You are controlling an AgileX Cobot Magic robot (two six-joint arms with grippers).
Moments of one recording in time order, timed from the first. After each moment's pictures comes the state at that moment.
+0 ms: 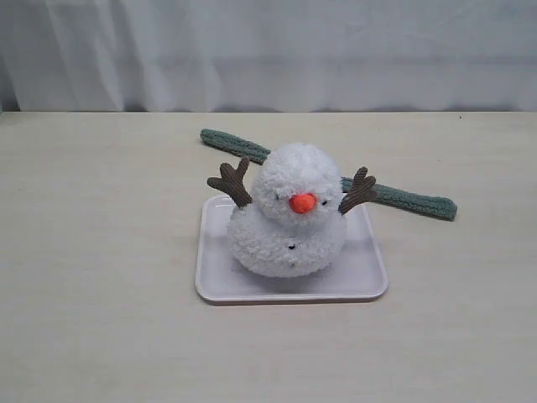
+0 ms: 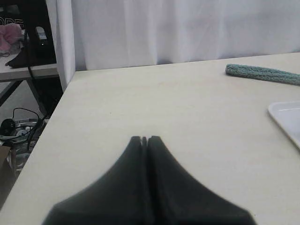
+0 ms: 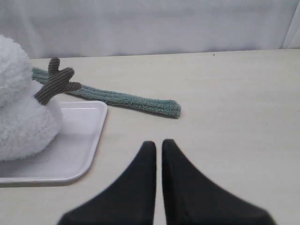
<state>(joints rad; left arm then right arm) -0.03 0.00 0.00 0.04 0.32 0.06 0.04 0.00 0.00 -0.07 0.35 0.09</state>
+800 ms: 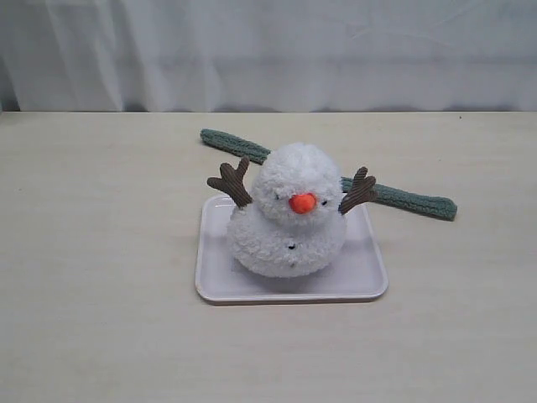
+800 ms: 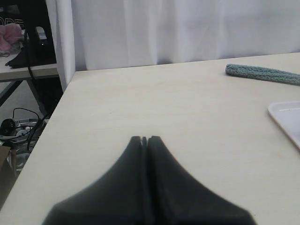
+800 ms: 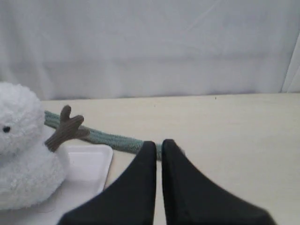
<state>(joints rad) -0.03 0.00 0.00 0.04 0.32 0.06 0.04 0.00 0.00 -0.07 0.19 0.09</state>
